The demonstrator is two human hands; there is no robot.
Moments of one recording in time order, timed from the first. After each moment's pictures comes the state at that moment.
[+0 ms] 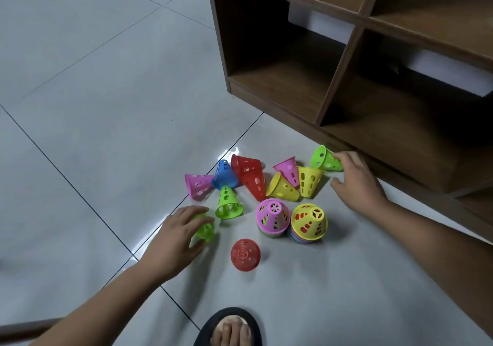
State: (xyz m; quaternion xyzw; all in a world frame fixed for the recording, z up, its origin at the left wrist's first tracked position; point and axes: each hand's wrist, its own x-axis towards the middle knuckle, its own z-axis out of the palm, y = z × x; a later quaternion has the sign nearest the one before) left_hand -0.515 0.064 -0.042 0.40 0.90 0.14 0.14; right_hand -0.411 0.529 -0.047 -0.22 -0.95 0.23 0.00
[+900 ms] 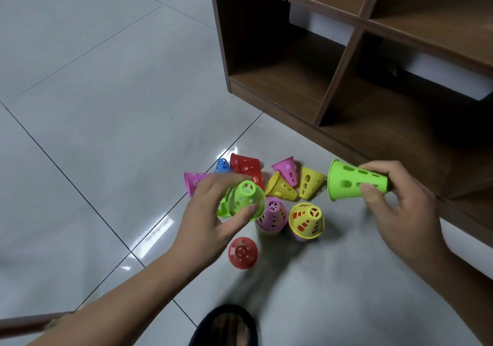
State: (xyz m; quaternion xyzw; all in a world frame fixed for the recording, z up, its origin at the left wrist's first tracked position) left_hand -0.475 0.165 0.074 0.30 0.85 0.43 0.08; right_hand -0.331 0.468 0.091 -0.17 -0.89 0.35 0.23
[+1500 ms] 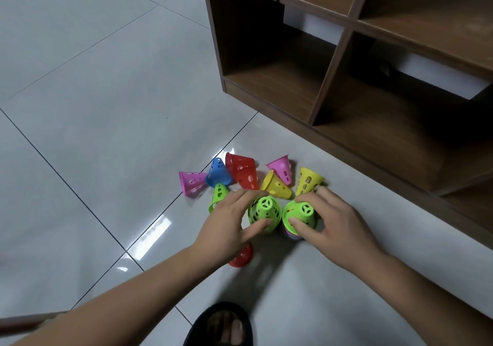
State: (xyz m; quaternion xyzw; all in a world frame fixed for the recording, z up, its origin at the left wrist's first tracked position) left_hand -0.470 0.192 0.013 0.37 0.85 0.34 0.14; right_hand -0.340 0.426 0.032 -0.08 -0.95 0.31 0.05
